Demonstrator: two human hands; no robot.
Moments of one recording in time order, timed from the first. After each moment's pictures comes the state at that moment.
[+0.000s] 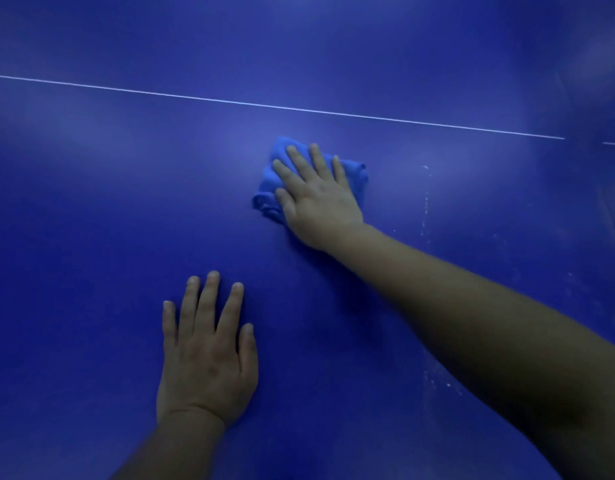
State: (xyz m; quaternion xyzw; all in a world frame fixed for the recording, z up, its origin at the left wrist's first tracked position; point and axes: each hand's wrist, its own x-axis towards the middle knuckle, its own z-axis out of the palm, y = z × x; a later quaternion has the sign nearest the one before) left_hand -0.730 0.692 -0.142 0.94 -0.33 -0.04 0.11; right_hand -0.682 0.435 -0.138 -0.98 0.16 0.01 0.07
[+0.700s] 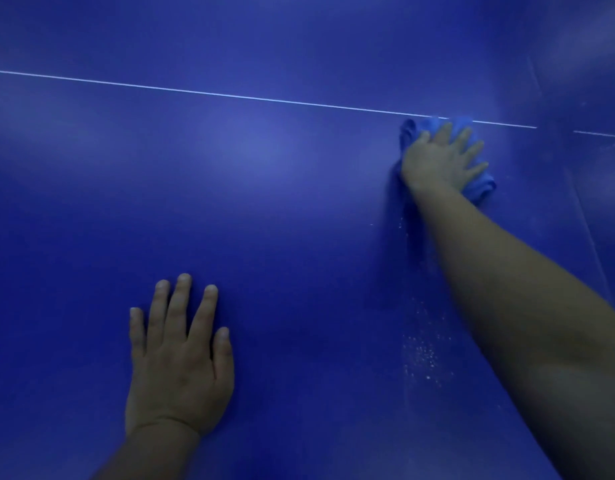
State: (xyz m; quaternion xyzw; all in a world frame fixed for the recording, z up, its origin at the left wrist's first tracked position) left_hand -0.730 0.691 -0.139 0.94 -0.33 -0.05 0.10; right_hand -0.743 0.268 -0.129 -0.74 0.66 -0.02 0.09
